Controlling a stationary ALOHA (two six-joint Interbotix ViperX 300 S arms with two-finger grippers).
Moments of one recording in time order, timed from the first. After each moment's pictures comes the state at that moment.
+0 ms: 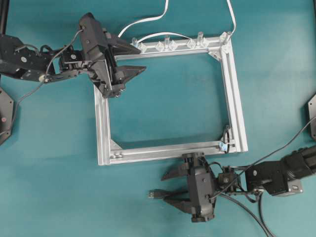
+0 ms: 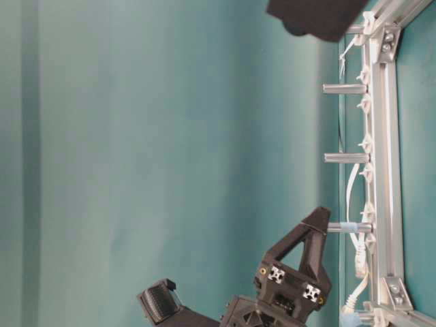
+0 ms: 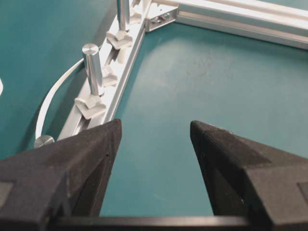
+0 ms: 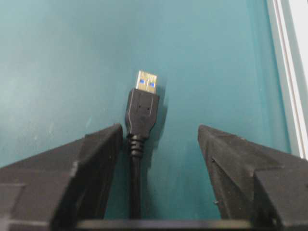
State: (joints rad) left arm 0.27 -0.01 0.89 -0.07 -0.48 -0.01; right arm 0.47 0.40 0.66 0.54 -0.66 -0.12
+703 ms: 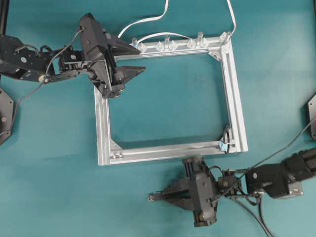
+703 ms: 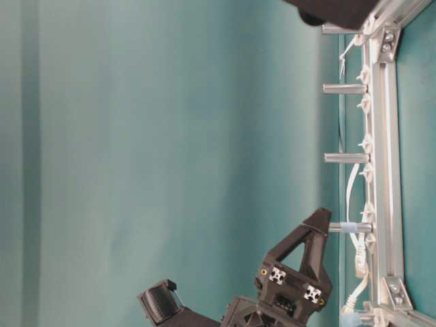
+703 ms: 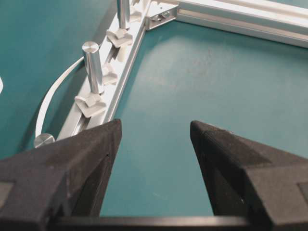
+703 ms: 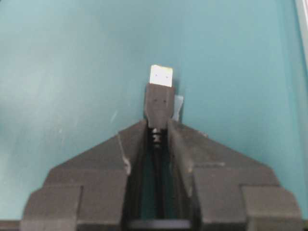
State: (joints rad) left arm 0.27 -0.01 0.89 -0.07 -0.48 -0.01; right arm 0.48 0.40 0.65 0.54 -0.57 -0.12
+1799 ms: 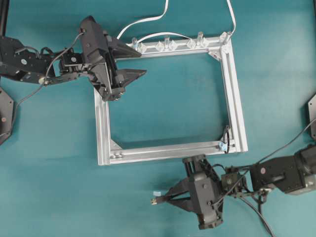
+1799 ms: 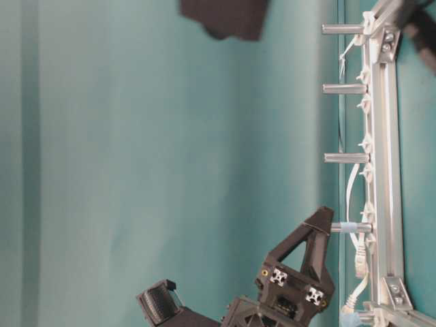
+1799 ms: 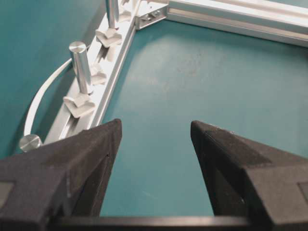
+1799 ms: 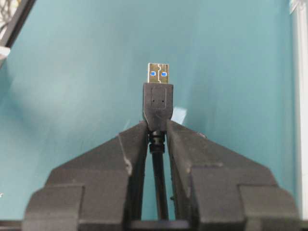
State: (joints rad) left arm 0.24 -0.01 0.89 -0.07 -0.48 -0.01; right arm 0.46 0.25 0.65 0.54 -0.43 -0.20
